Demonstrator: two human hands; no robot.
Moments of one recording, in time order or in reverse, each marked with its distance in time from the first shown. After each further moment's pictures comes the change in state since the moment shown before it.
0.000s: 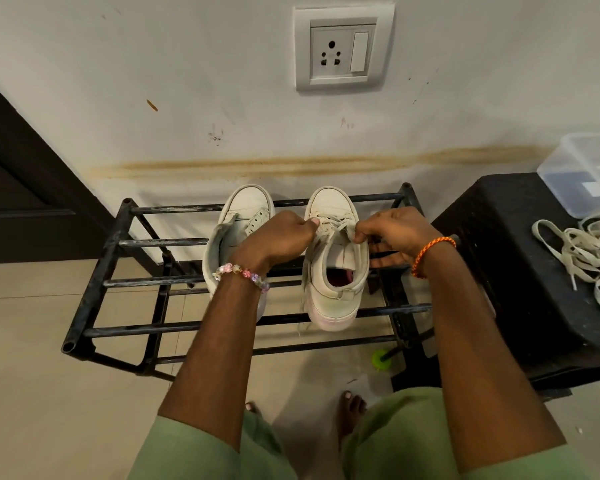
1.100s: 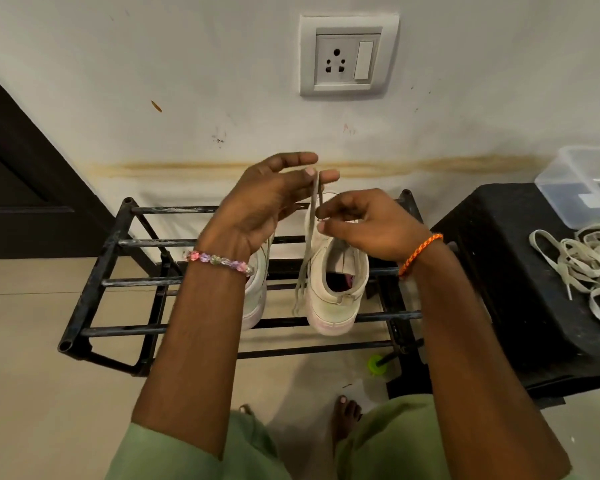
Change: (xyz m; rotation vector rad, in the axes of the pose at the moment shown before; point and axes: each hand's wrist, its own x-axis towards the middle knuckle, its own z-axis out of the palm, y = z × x) left_hand -0.029 0.034 -0.038 -0.885 0.053 0.183; right_hand -0.027 -0.030 0.023 -0.460 -0.113 -0.511
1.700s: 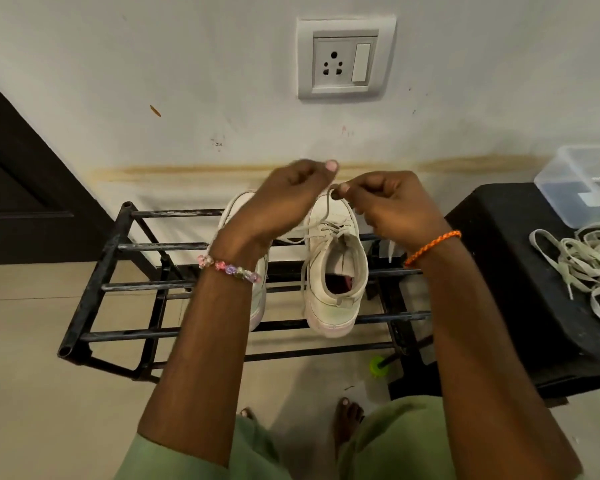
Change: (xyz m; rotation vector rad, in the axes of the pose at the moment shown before) left_hand -0.007 0.003 0.014 0.560 0.057 0.083; right_hand -0.005 -0.009 -0.011 0.232 0.308 -0.018
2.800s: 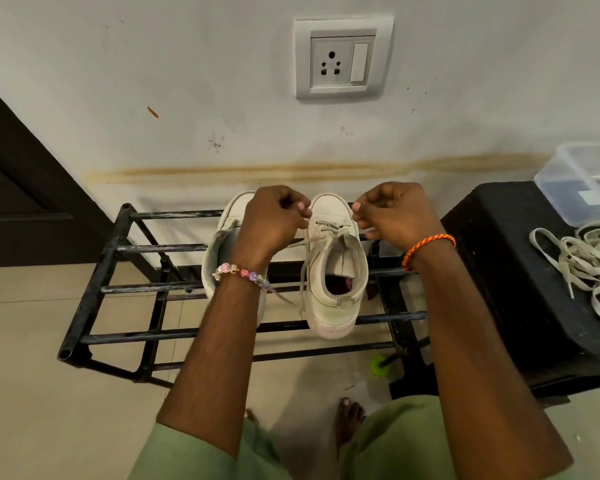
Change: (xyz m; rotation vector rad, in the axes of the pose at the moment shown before) left_hand 0.024 -0.048 0.011 0.019 0.179 -0.056; right_hand 0.013 0.033 -0.002 -0.042 0.097 0.184
